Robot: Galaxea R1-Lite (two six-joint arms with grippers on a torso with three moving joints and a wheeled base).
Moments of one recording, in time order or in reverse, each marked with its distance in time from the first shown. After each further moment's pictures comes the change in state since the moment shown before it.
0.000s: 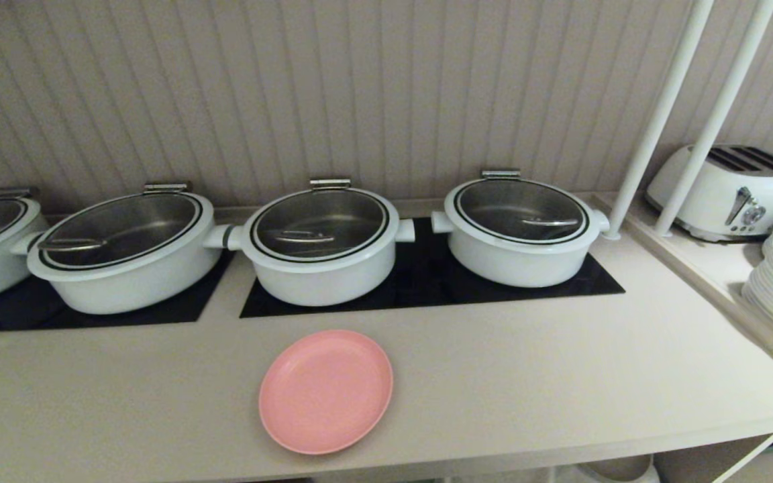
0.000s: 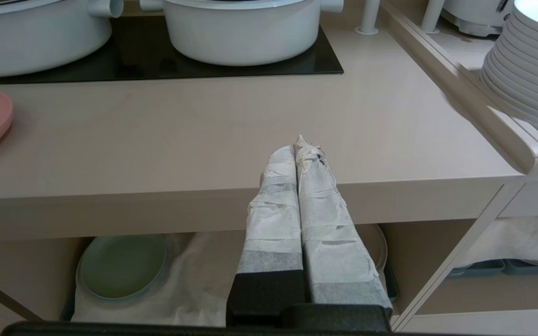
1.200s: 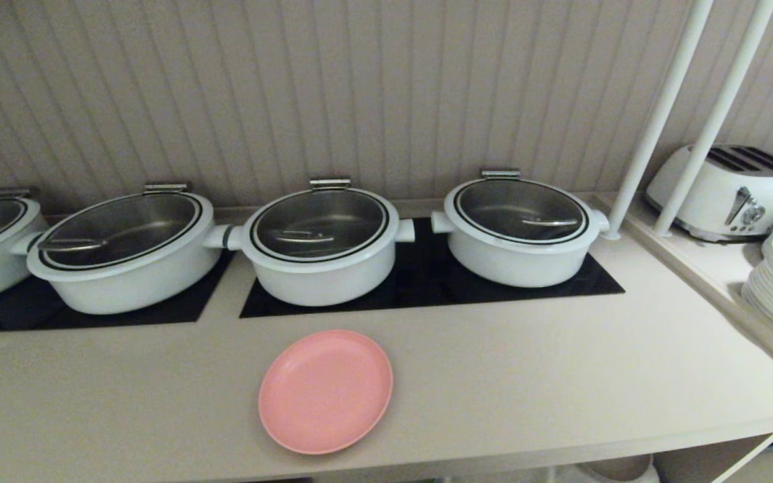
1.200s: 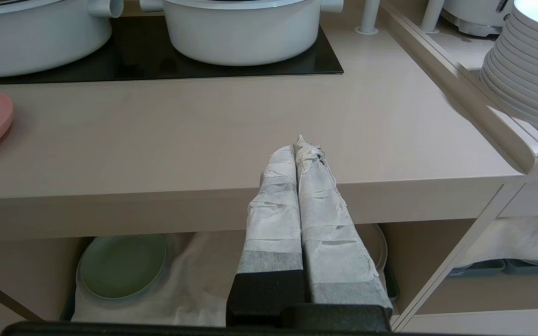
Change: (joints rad) left arm -0.010 -0.225 -0.039 0.147 -0.151 -0.029; right arm 0.000 0.000 0.000 0.000 0.000 0.000
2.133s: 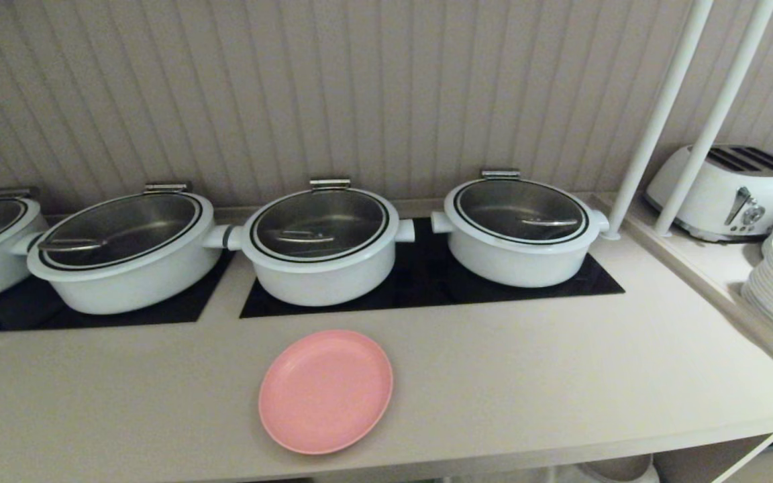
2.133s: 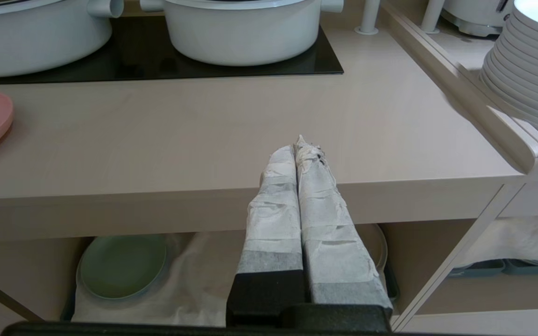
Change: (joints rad) left arm 0.000 0.000 0.040 0.028 0.057 0.024; right arm 0.000 0.000 0.000 0.000 0.000 -0.001
